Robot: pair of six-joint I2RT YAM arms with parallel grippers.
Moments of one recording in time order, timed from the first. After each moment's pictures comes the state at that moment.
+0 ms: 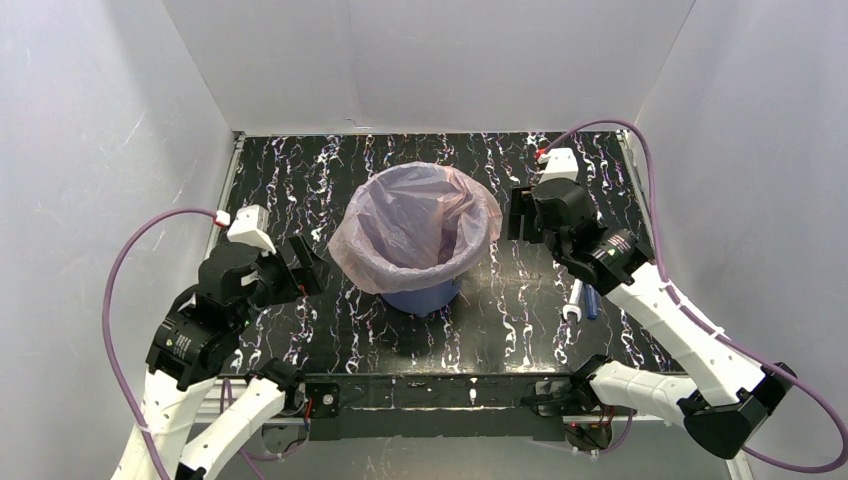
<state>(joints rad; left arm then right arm) -0.45 0.62 1.14 -1.05 -0.14 -0.52 0.71 1.05 1.19 -0.69 0.48 0.33</state>
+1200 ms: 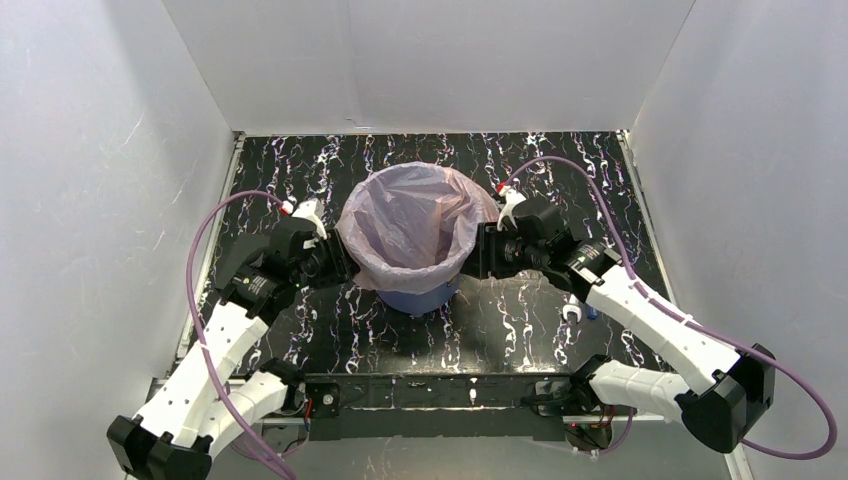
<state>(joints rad) -0.45 0.84 0.87 -0.76 0.02 -0.61 0.71 1.08 0.98 -0.56 -0.20 0.54</state>
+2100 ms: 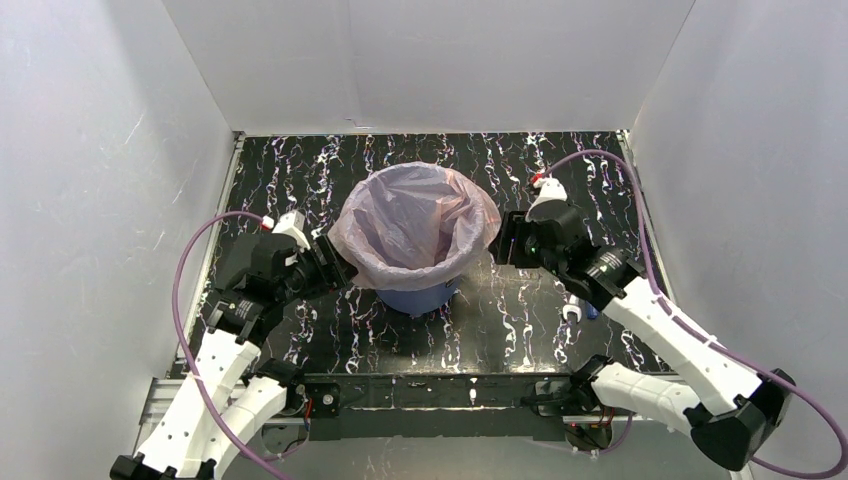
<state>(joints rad) -0.35 0.70 0.77 -0.72 0.09 -0.64 0.73 0.96 0.99 -0.64 0.22 0.55</state>
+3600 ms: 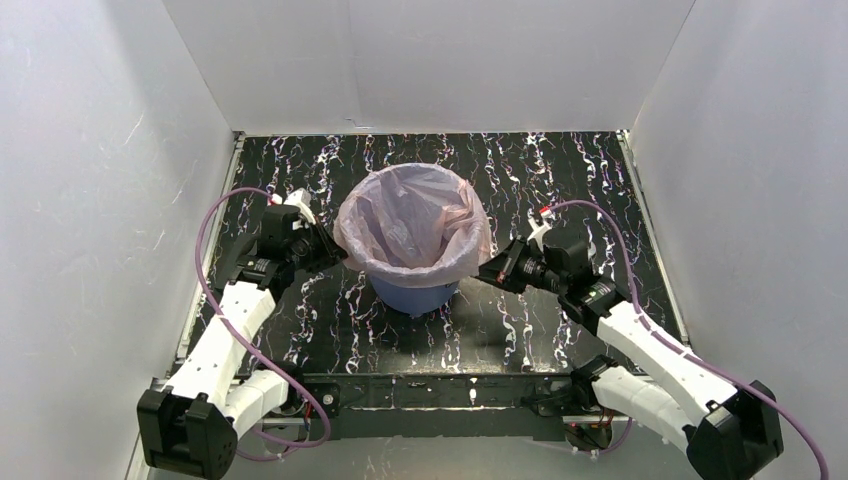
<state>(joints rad) -0.21 0.97 0.78 -0.52 0.20 -0.57 0.57 0.90 0.57 -0.15 -0.36 1.07</state>
